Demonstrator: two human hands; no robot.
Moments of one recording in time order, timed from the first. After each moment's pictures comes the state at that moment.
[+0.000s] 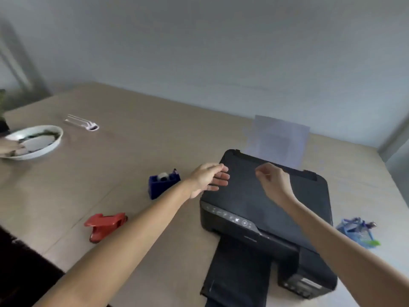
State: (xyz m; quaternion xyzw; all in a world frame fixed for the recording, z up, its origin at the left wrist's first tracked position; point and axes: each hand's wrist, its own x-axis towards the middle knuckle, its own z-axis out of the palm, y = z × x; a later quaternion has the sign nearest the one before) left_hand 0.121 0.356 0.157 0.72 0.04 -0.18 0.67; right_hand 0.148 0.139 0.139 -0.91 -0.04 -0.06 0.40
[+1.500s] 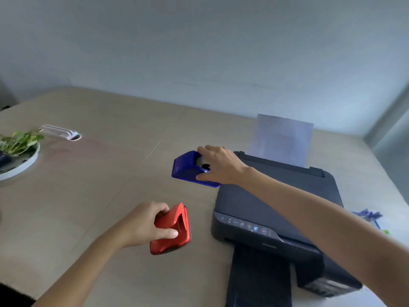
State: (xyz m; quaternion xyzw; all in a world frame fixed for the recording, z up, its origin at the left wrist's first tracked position) left_hand 0.036 0.548 0.147 0.94 -0.01 -0.16 0.32; right_hand 0.185 0.336 0.184 -0.92 -0.38 -0.04 0.13
